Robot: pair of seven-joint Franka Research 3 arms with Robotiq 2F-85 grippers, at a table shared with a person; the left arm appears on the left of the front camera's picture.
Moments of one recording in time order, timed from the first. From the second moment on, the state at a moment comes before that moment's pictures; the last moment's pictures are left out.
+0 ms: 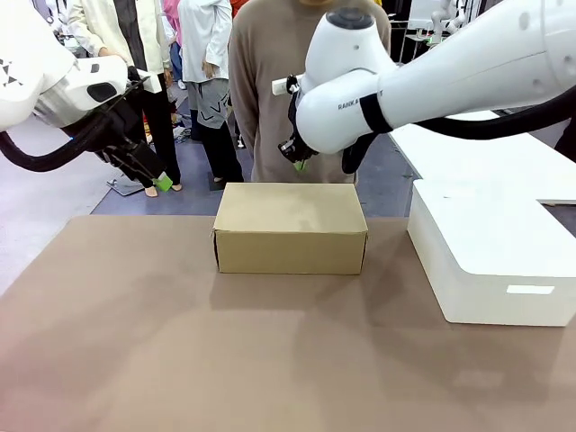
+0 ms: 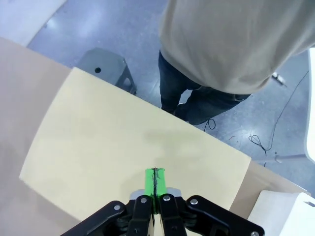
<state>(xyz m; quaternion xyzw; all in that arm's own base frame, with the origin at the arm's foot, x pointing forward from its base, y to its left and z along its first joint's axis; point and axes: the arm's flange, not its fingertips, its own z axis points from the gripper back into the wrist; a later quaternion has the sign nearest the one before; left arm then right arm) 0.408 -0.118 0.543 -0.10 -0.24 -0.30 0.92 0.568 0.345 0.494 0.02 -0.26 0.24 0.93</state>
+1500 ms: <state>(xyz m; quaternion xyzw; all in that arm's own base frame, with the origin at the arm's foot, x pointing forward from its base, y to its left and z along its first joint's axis) 0.409 -0.118 0.543 -0.10 -0.24 -0.30 0.92 0.373 0.178 0.543 0.03 -0.20 0.34 0.92</state>
